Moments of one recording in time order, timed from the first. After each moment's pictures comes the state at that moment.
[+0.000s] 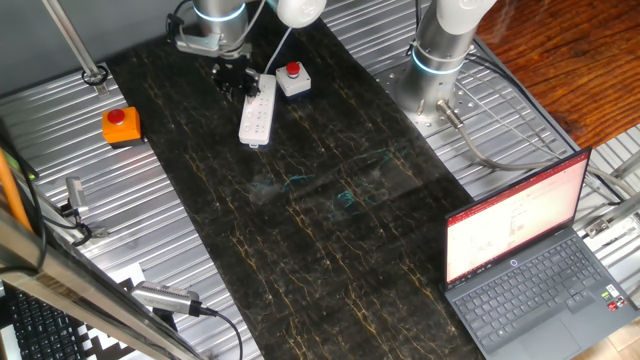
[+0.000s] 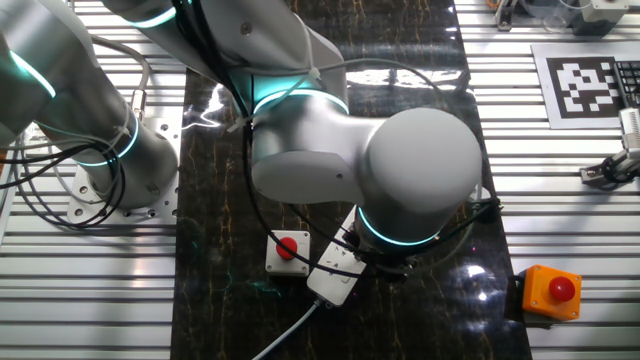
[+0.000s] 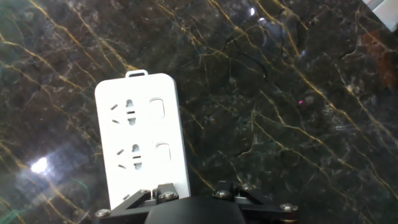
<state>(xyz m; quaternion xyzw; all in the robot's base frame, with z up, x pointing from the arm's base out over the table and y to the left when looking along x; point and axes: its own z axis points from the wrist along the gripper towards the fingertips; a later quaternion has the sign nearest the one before) 0.450 -0.190 0.034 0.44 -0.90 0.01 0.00</state>
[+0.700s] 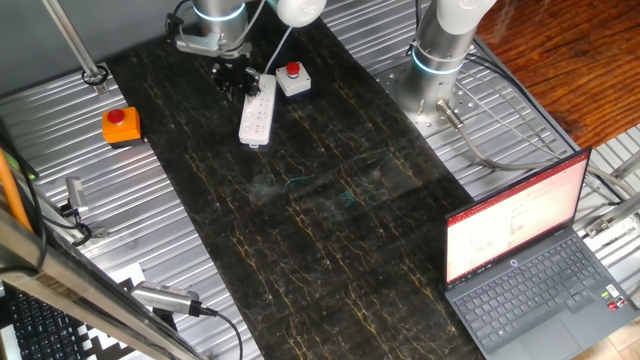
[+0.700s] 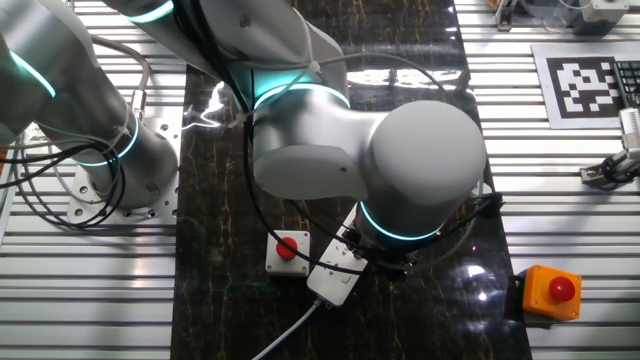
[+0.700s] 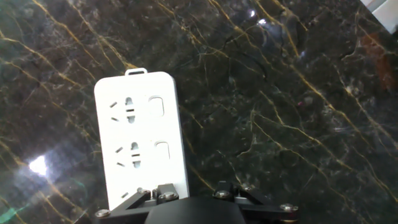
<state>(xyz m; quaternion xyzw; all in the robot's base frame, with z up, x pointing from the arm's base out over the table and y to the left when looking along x) 0.446 -0.189 0.040 0.44 -0.90 0.00 0.01</state>
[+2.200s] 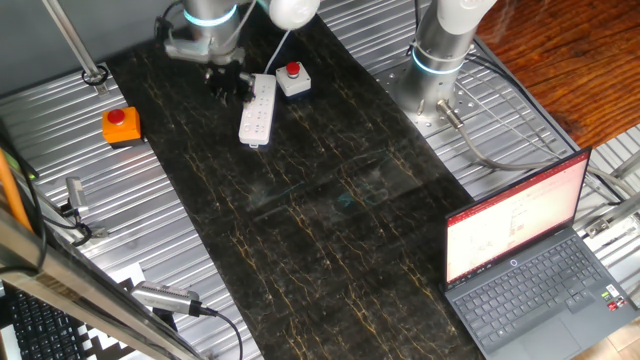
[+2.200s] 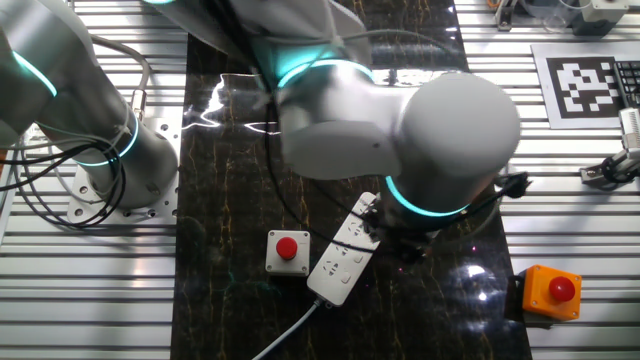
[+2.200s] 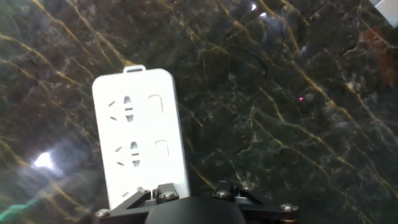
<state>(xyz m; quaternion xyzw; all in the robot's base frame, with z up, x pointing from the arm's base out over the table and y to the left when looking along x) 0.478 -0.160 0.048 0.43 -0.90 0.00 0.02</state>
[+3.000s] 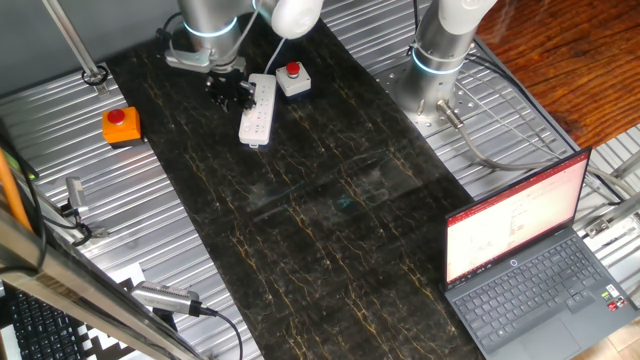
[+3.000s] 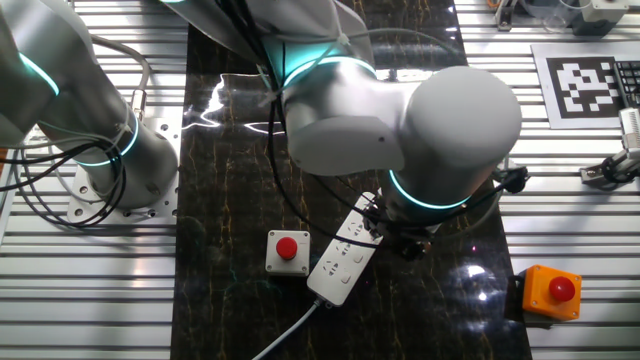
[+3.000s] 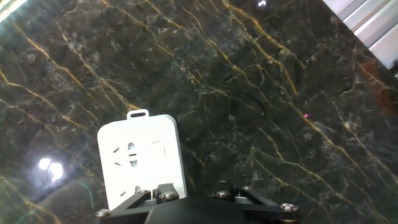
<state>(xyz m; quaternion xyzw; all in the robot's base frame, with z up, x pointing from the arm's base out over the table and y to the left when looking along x) 0.471 -0.157 0.038 0.43 -0.90 0.01 0.02</state>
